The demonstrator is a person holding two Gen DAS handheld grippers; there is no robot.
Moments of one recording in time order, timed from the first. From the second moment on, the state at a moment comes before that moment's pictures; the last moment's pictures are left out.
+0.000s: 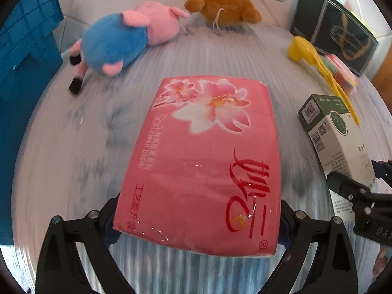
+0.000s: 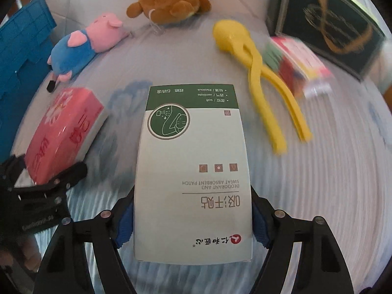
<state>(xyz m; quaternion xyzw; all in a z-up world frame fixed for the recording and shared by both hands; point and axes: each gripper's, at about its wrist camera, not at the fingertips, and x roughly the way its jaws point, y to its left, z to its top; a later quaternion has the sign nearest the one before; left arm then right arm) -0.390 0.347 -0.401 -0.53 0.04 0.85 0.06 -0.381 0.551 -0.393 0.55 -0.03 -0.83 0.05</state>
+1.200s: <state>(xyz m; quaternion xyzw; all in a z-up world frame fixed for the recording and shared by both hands) -0.335 0.300 -0.298 -0.45 0.02 0.89 0.06 -0.331 0.483 -0.291 0.47 0.00 -0.88 0.02</state>
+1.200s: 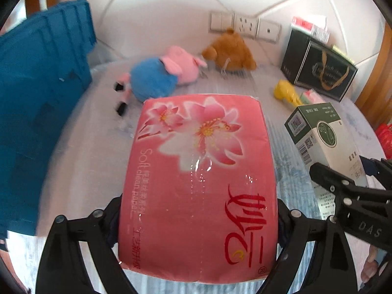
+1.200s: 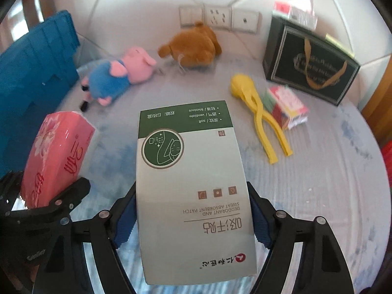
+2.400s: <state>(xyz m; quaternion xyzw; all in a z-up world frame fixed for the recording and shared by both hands) -0.217 -0.023 -0.061 -0.24 -0.01 0.96 -0.13 -0.251 0.156 -0.053 0.24 0.05 -0.95 0.21</state>
